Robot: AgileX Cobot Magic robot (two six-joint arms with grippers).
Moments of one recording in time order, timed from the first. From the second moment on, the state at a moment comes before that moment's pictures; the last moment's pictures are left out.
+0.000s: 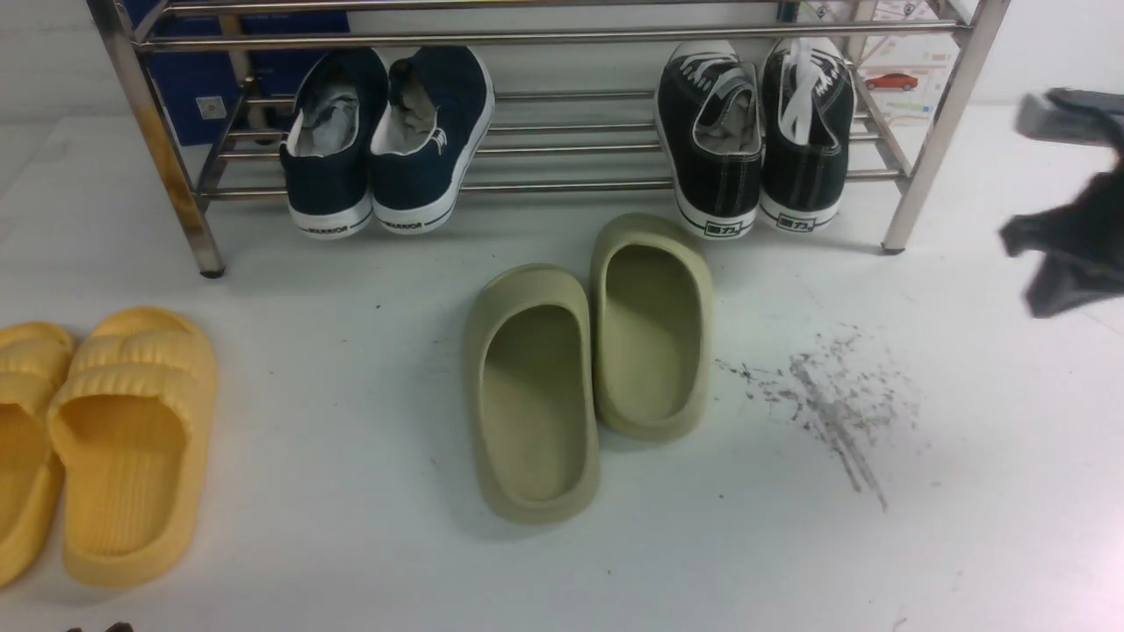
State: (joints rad) right arm -0.11 1.71 -1.40 0.15 0.97 -0.10; left arm -0.08 -0.01 0.03 -0.04 0.40 -0.19
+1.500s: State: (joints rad) right arm 0.05 0.22 -0.19 0.02 0.56 -0.05; left arm -0.08 -0.01 0.03 -0.04 0.40 -0.19
